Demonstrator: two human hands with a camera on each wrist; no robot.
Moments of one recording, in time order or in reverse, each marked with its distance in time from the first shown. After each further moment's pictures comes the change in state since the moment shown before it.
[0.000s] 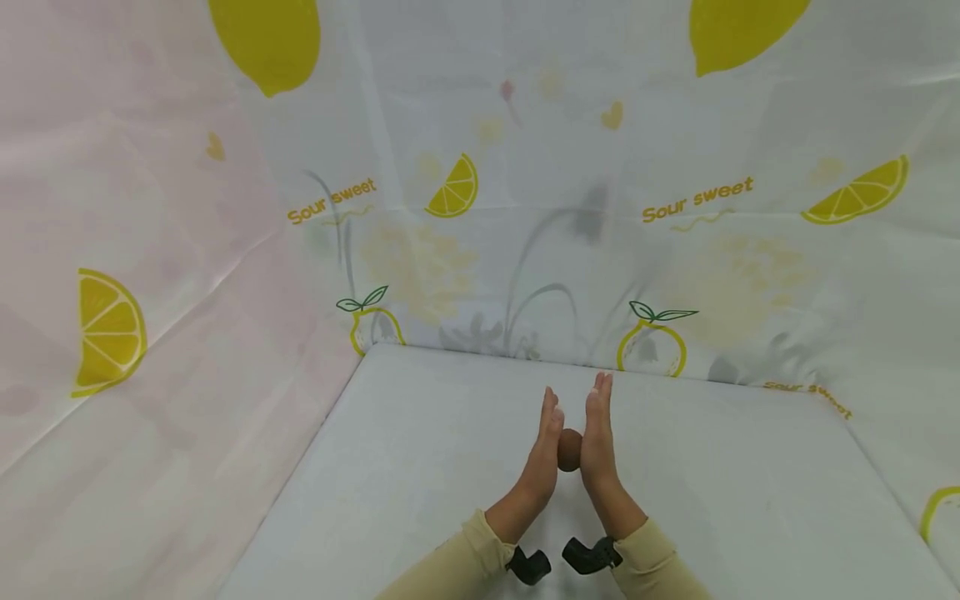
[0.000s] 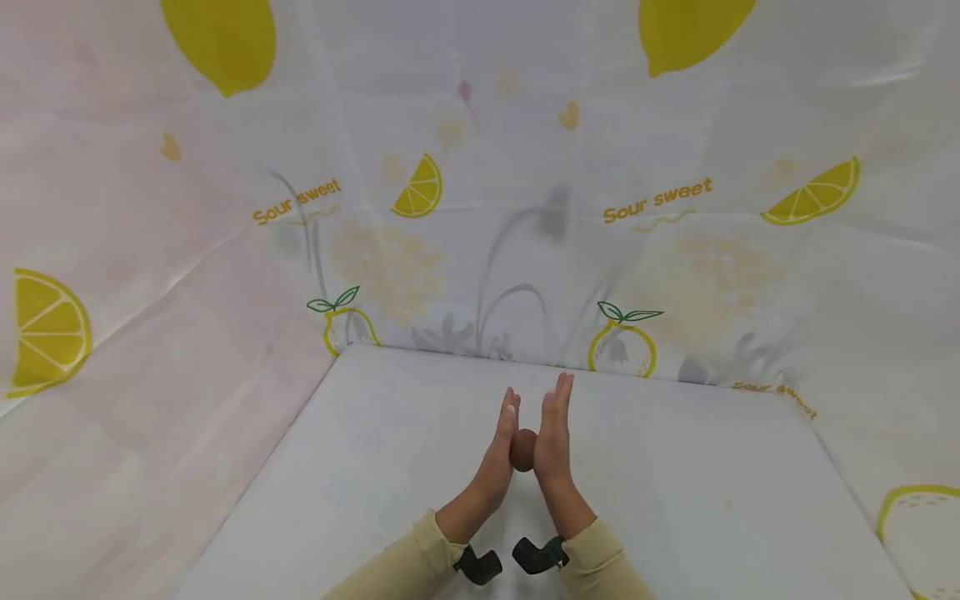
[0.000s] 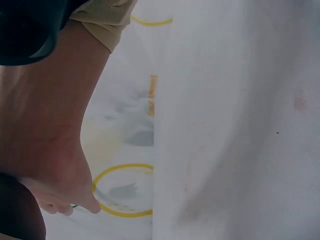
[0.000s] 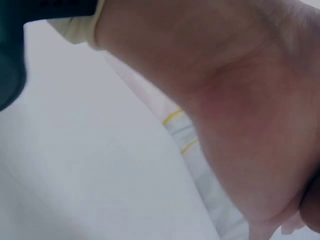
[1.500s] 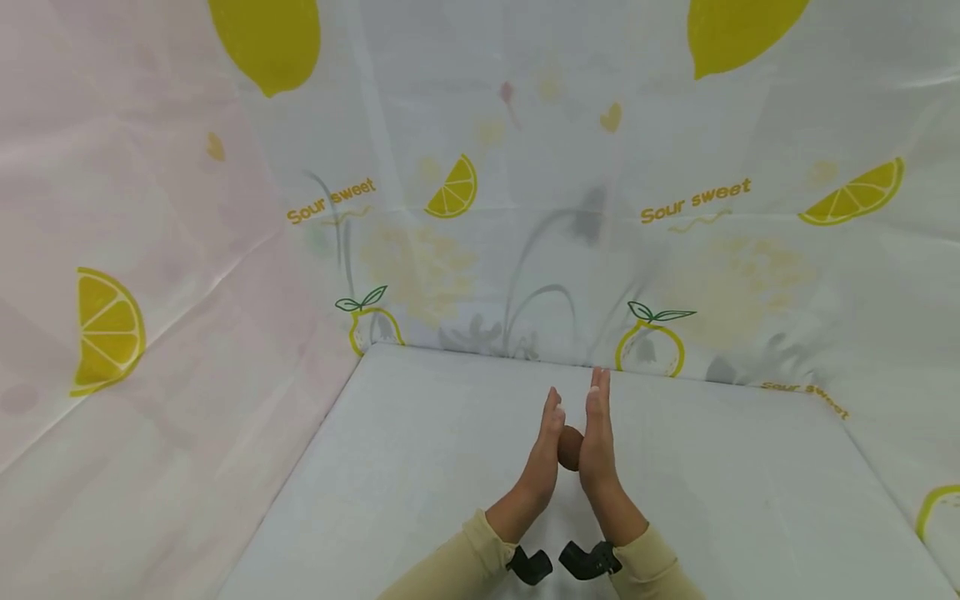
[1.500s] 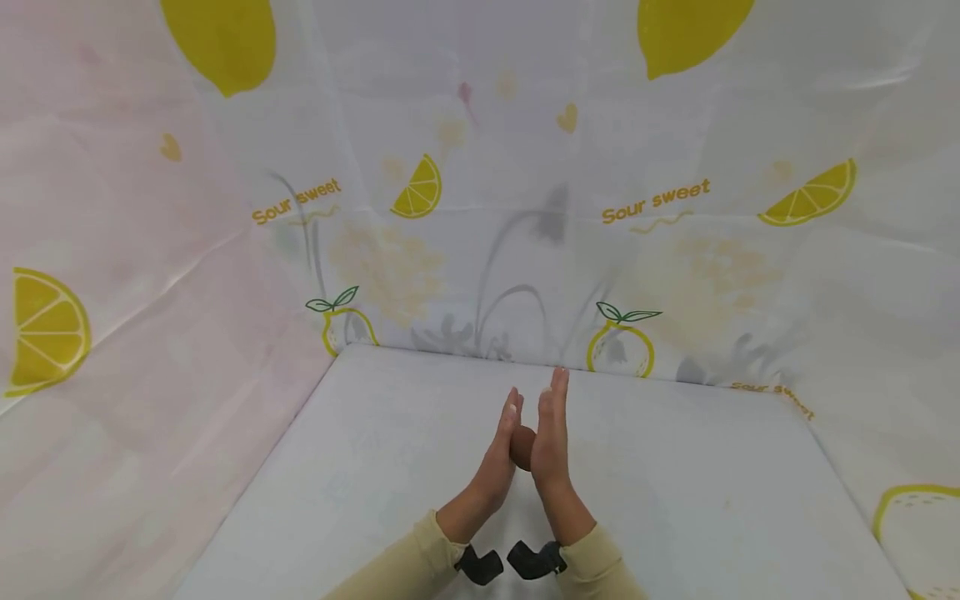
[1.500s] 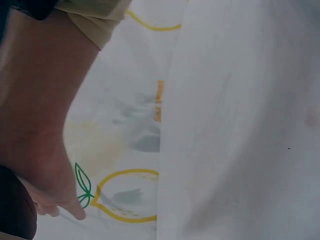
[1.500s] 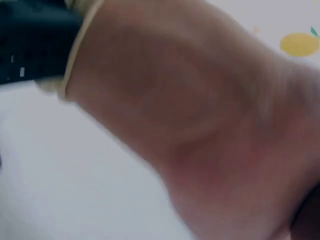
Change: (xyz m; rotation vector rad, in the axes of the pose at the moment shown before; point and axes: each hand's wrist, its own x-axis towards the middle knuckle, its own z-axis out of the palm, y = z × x) left_hand 0.000 -0.001 0.003 -0.045 -0.017 -0.007; right_hand -0.008 -0.016 0.002 0.059 -0.022 -0.039
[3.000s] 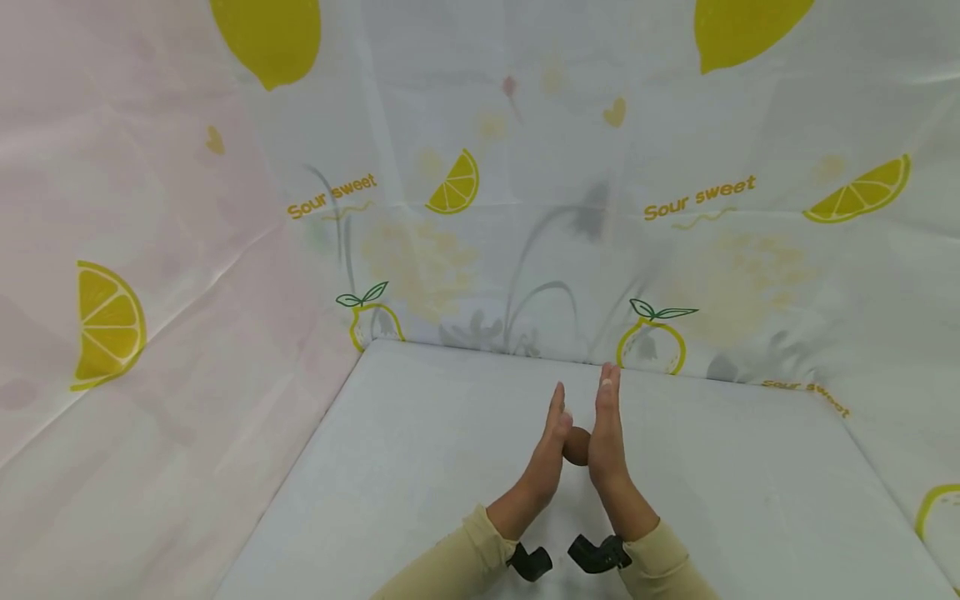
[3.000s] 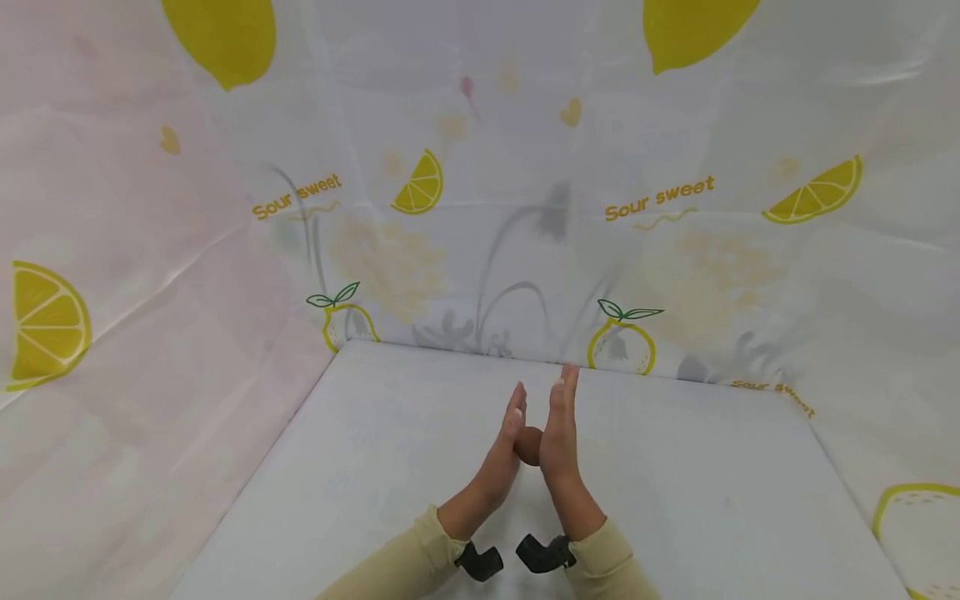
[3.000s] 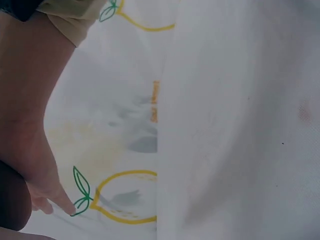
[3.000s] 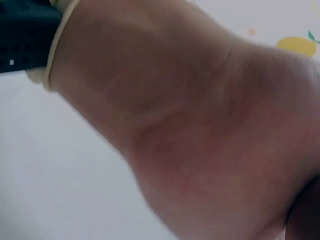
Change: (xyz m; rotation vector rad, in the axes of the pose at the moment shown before) left_hand 0.001 0.000 -0.002 0.012 -0.092 0.072; right_hand 0.004 -0.008 -0.007 -0.074 0.002 0.039
